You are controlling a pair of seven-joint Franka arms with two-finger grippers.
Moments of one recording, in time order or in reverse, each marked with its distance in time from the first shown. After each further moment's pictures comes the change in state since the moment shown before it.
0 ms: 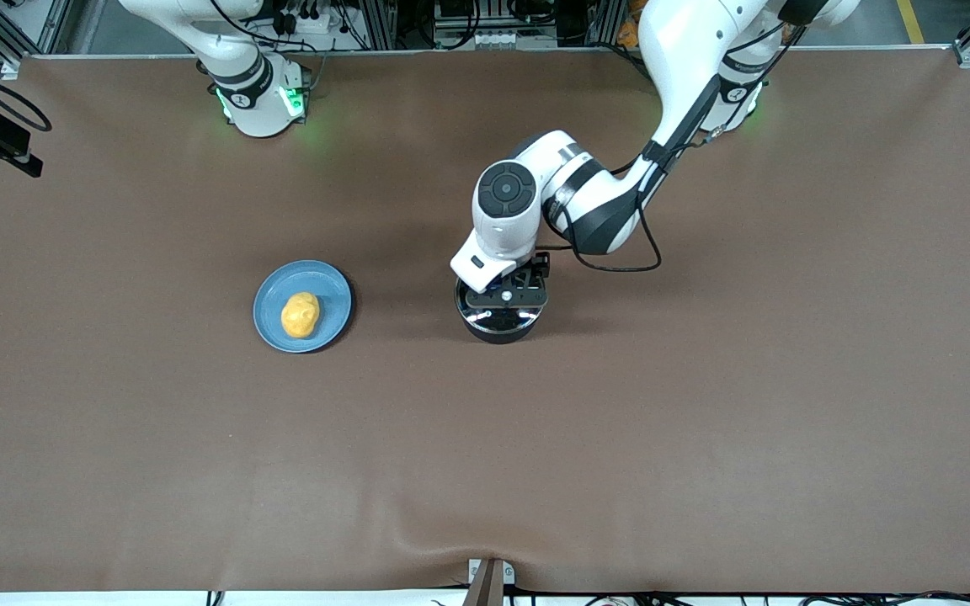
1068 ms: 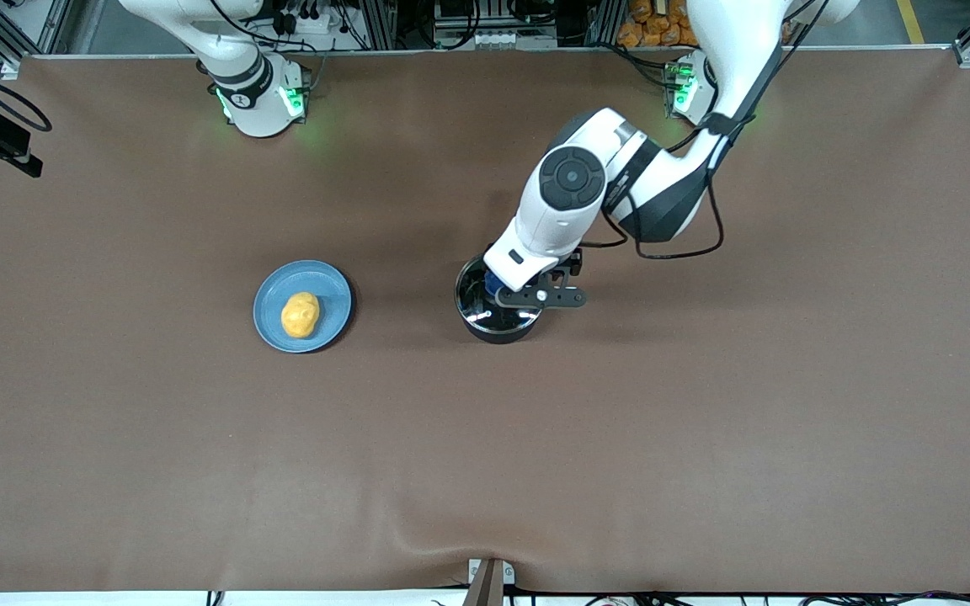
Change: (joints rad) left arm 0.090 -0.114 -0.009 -0.035 -0.118 -0.040 0.140; right arm 0.000 0.000 0.000 0.000 -0.001 0.001 0.000
